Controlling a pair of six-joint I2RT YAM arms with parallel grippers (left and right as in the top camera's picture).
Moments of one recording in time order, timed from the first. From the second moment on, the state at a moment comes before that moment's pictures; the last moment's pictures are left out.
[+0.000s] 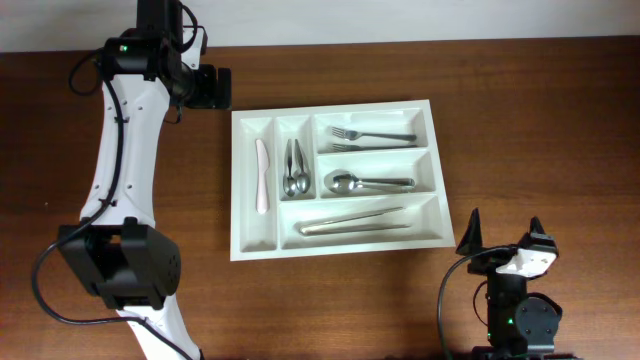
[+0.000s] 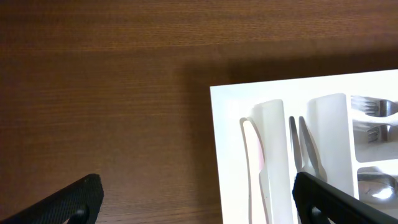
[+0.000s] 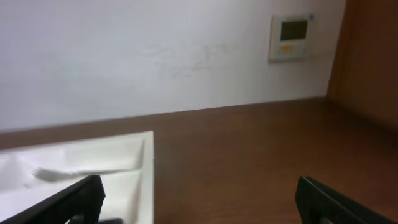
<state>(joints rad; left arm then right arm) -0.04 2.05 2.12 -1.19 0.03 0.01 -0.04 0.02 0.01 0.01 0.11 0.02</state>
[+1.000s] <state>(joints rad) -0.04 2.05 2.12 -1.19 0.02 0.01 0.05 0.02 0.01 -0.07 0.06 -0.19</state>
